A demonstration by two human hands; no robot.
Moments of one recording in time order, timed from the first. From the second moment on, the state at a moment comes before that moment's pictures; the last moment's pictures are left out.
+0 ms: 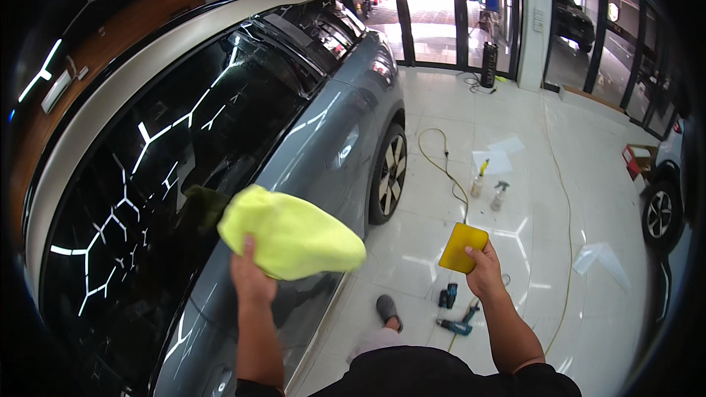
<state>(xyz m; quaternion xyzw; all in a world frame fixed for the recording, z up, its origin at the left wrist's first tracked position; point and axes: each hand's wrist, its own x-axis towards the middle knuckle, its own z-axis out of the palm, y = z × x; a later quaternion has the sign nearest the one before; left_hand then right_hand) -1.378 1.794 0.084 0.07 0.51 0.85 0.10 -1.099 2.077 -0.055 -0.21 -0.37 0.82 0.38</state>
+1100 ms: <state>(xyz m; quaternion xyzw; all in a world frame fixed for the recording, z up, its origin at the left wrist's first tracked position) -1.782 1.983 0.342 0.18 0.75 0.00 -0.64 -1.546 2.546 -0.035 -0.07 -0.62 0.75 0.22</state>
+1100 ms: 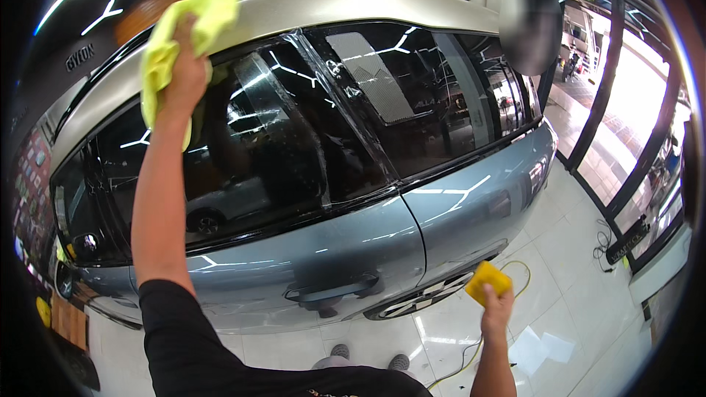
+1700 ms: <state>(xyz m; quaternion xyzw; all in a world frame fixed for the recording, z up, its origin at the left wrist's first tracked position) -1.513 1.892 0.005 -0.23 0.84 0.32 -0.37 -1.839 2.274 0.241 0.43 -0.68 0.01 0.59</state>
